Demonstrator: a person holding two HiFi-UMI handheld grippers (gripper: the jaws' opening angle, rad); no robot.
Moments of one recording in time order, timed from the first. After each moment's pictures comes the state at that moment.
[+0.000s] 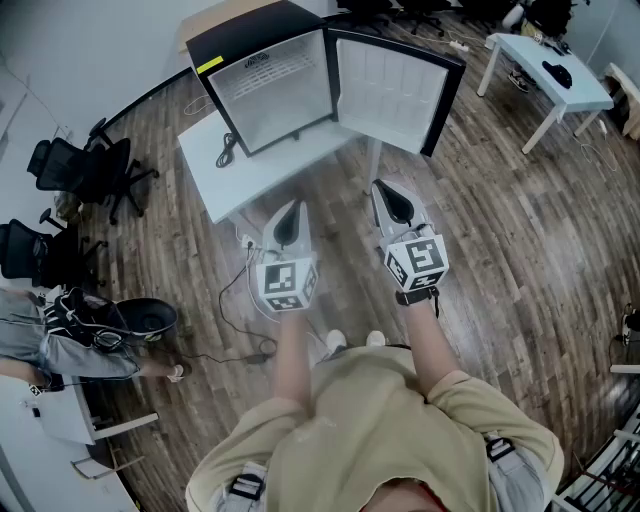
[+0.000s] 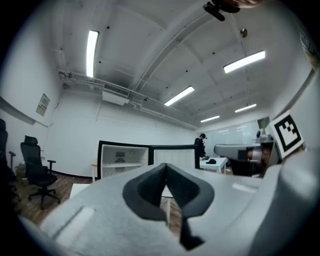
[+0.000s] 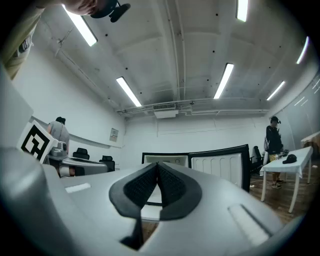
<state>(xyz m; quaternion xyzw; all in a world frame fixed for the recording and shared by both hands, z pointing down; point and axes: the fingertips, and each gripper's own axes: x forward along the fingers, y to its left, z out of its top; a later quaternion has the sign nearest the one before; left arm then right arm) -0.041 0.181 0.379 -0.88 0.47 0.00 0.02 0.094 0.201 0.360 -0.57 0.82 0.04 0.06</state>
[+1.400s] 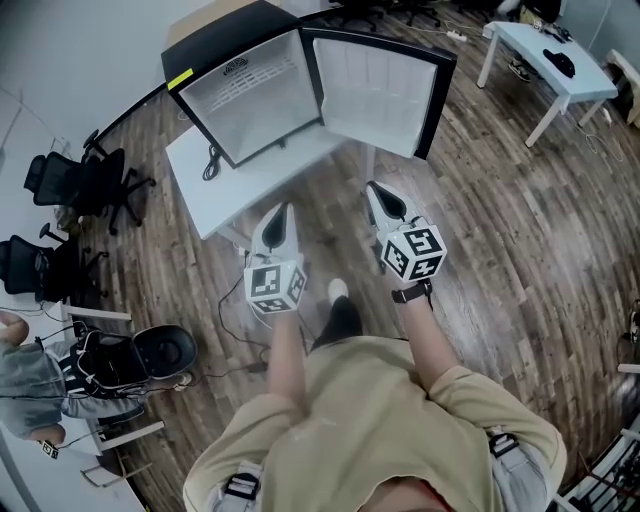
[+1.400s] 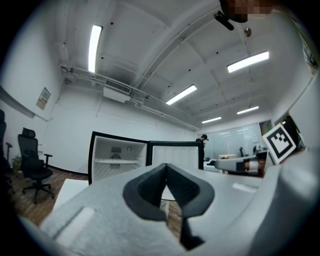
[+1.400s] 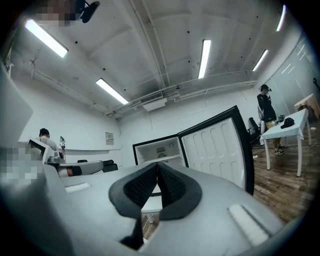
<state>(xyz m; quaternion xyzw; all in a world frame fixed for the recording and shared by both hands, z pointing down) 0.001 0.121 0.415 -0.88 0.48 0.01 0.00 0.157 0.127 0.434 -0.56 0.82 -0.09 0.09</state>
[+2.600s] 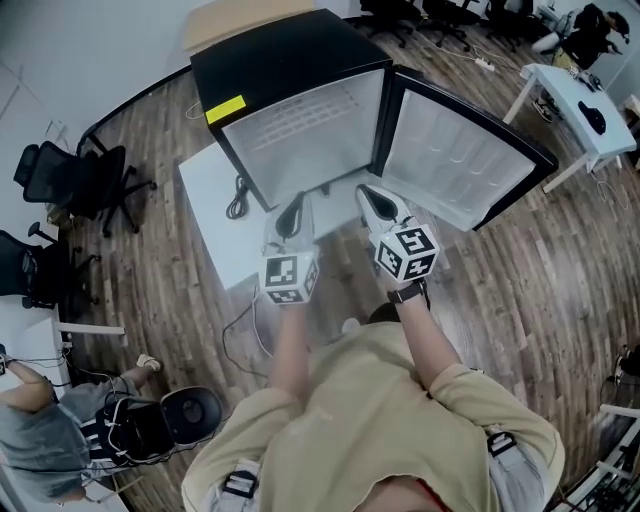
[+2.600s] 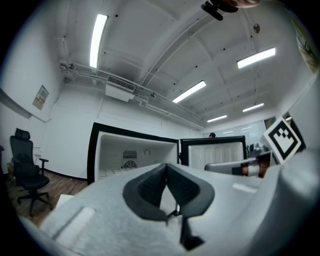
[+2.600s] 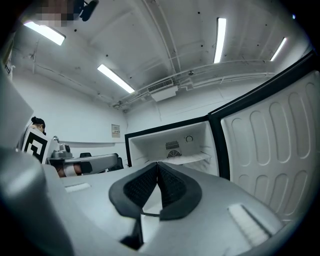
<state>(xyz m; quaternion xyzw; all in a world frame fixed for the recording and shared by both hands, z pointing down) -0.088 -0.161 0.407 -0.87 0.49 0.02 0.01 0.015 -0.160 0.430 -0.51 0.86 -0.09 0.05</state>
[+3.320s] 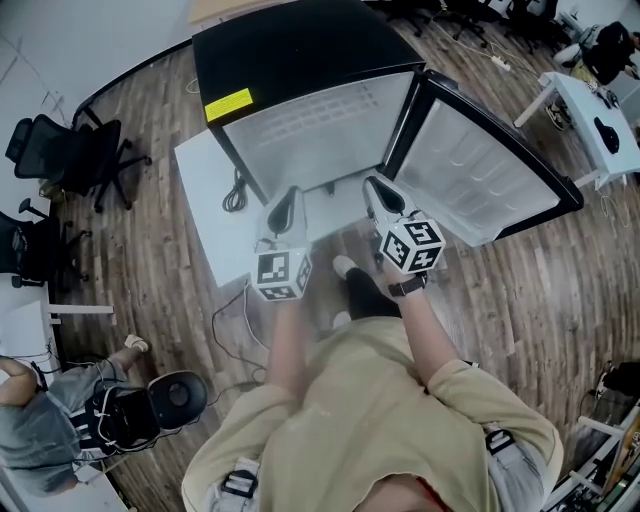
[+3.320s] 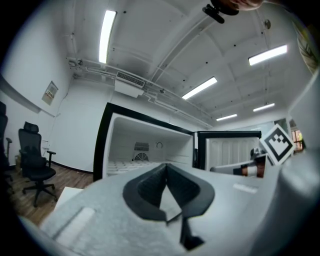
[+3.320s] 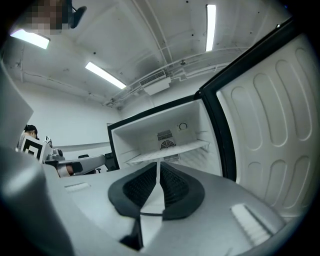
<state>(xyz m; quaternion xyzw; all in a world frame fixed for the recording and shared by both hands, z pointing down) -0.117 -0.225 0.434 -0.85 0.52 0.02 -0.02 0.021 -0.237 0.468 -0.50 0.85 -0.15 0.04</state>
